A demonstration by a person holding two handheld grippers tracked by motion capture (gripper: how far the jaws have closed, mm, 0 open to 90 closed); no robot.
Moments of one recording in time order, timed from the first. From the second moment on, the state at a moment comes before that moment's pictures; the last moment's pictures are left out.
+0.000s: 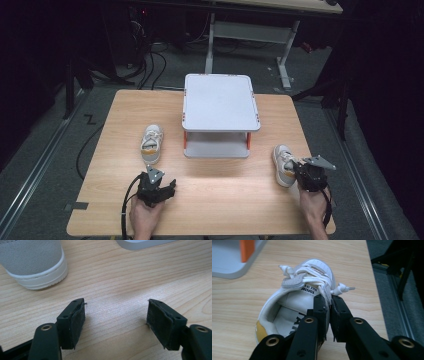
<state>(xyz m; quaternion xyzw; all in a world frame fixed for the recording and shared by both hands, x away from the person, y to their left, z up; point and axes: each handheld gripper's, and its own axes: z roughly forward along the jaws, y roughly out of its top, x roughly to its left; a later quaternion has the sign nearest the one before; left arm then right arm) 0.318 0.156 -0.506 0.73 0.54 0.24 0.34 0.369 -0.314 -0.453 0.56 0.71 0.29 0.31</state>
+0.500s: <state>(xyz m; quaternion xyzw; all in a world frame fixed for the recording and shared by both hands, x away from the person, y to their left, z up) 0.318 0.155 -0.506 0.73 0.54 0.24 0.34 0.328 -0.227 -0.441 0.44 0.79 0.32 0.28</state>
